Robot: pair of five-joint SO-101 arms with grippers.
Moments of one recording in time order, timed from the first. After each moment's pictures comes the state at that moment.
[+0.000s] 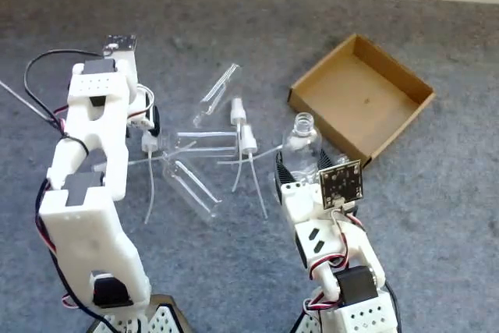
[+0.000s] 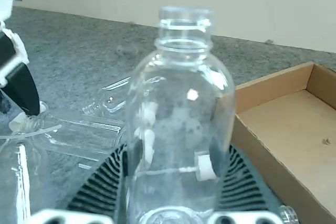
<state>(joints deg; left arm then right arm) -12.6 25.8 -7.3 74.2 4.8 -20.0 -104.6 95.7 30.9 2.2</state>
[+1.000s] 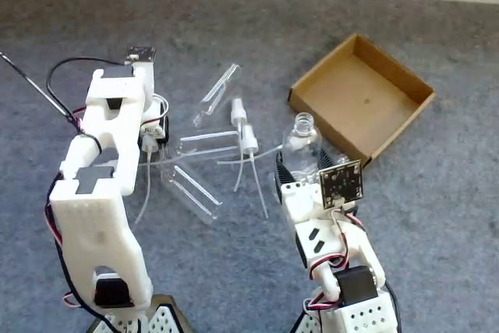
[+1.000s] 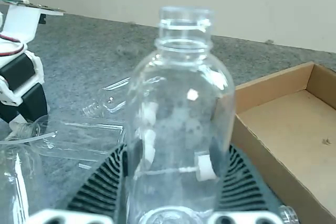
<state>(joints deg) -11.1 32.0 -7.6 73.0 4.6 -20.0 -104.6 95.7 30.9 2.2</state>
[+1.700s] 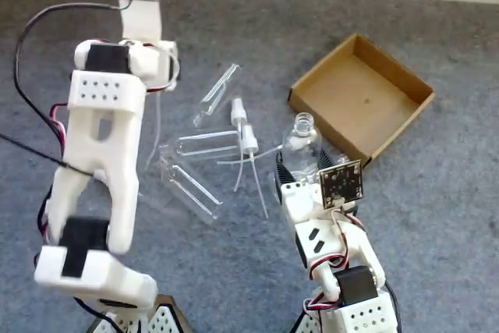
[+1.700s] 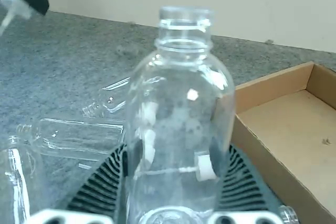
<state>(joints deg) -2.1 1.4 -11.0 72.7 4.5 -20.0 -104.6 95.7 30.9 2.2</state>
